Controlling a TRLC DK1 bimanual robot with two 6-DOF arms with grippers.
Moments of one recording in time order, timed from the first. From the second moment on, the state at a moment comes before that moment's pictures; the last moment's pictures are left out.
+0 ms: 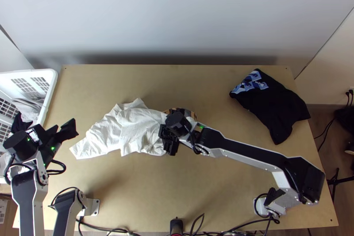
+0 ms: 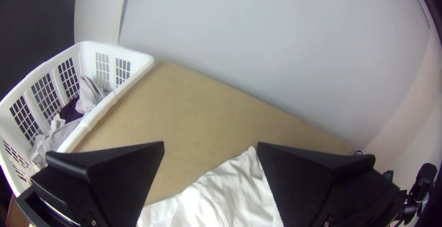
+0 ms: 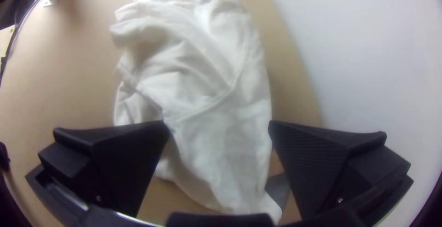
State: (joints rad) left arm 0.38 0.57 0.60 -0.44 0.29 -0.21; right arm 1.04 1.71 1.22 -0.23 0.18 -0.56
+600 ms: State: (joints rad) left arm 0.38 0.57 0.58 -0.44 0.29 -0.21; right arm 1.08 1.69 1.17 -0.22 0.18 -0.57
